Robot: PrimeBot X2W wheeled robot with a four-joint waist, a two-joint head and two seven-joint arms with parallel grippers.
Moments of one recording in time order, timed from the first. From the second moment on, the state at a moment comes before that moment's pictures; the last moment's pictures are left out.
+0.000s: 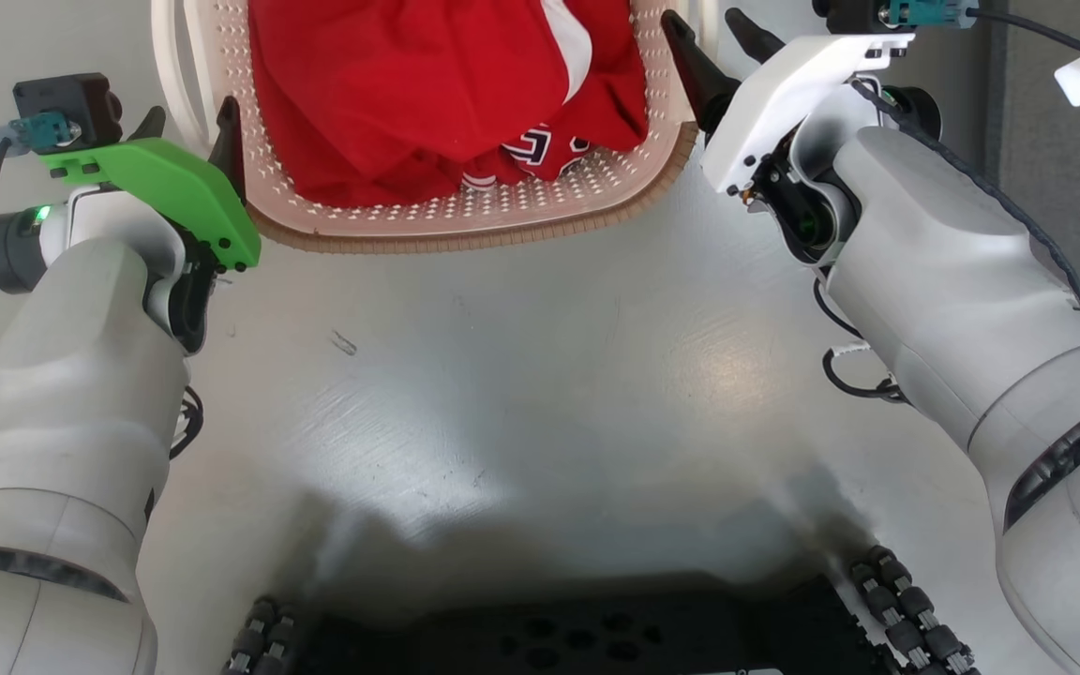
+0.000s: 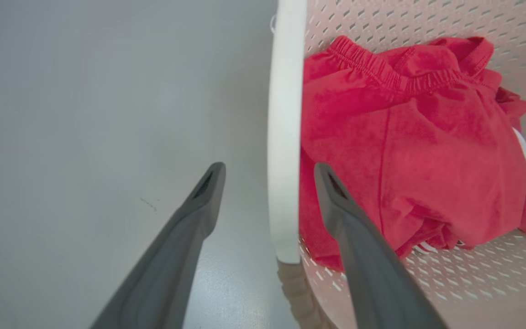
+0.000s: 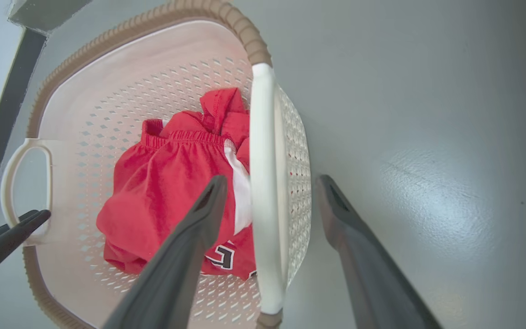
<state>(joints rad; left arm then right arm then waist) -1.08 0.09 -0.56 1.23 -0.77 -0.11 -0.19 -1.16 -0.06 1.04 1.11 1.17 0.08 -0.19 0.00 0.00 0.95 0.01</state>
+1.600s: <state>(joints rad) -0.86 0.14 -0.52 1.07 -0.75 -0.12 -0.25 -0.97 -0.06 1.09 1.12 1.18 0.10 -0.25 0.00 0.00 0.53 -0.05</state>
